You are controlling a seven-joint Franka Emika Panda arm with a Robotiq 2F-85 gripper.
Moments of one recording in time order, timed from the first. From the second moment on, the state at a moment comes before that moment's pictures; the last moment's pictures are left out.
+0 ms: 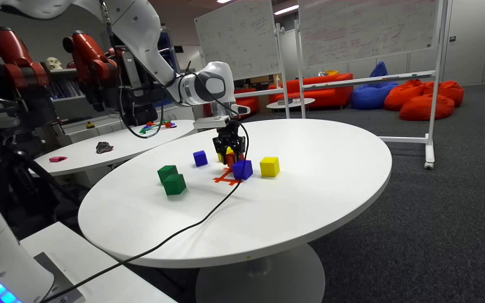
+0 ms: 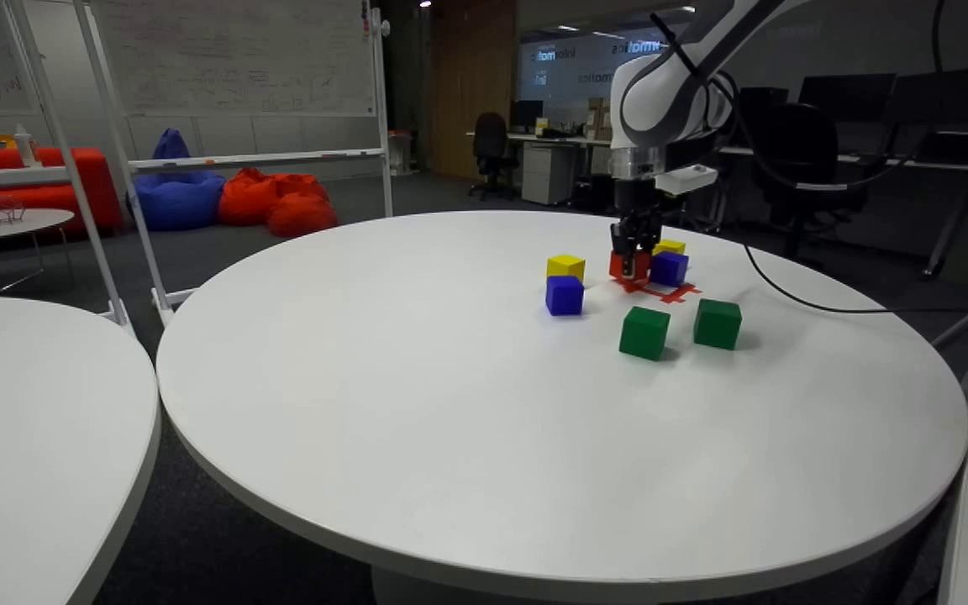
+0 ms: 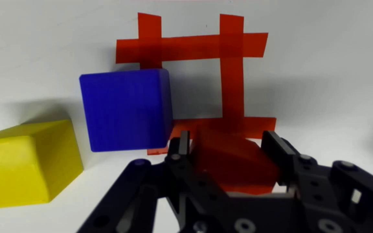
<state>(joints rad) -0.09 0.59 -0.03 -1.86 -0.06 2.34 -0.08</state>
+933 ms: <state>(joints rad) -0.14 0.59 -0.03 -1.89 -0.02 2.34 -0.08</state>
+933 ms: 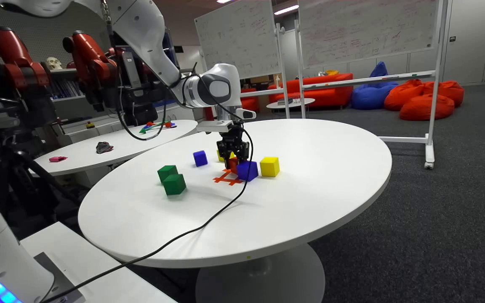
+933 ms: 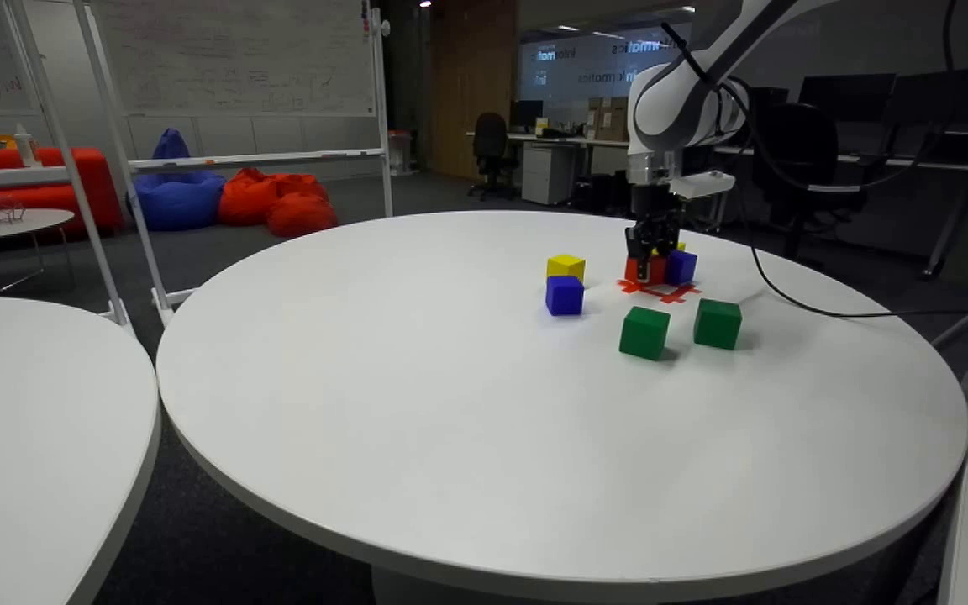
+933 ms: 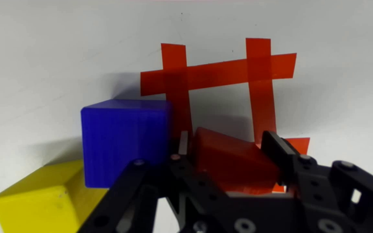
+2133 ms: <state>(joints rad) -0.13 0.59 -0.03 -1.93 -0.02 2.40 -0.08</state>
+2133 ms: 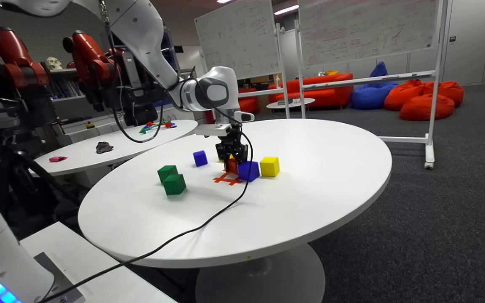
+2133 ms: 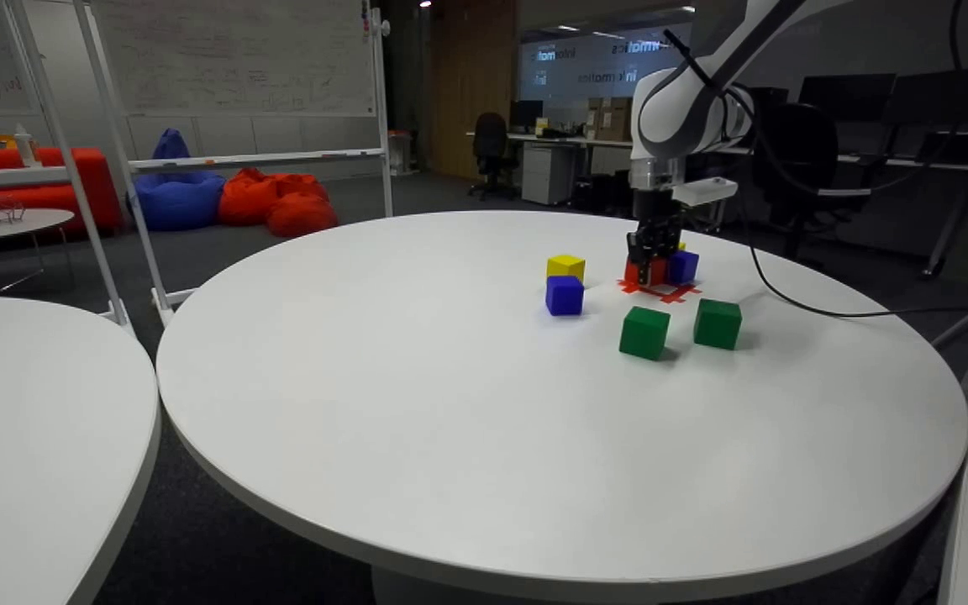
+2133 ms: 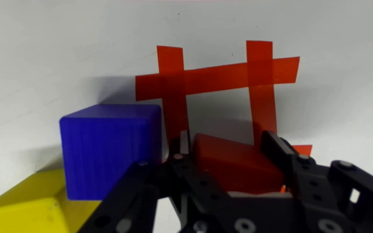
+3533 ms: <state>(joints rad) 0.01 0.59 -0.02 -1.91 -0.04 2.42 -0.08</state>
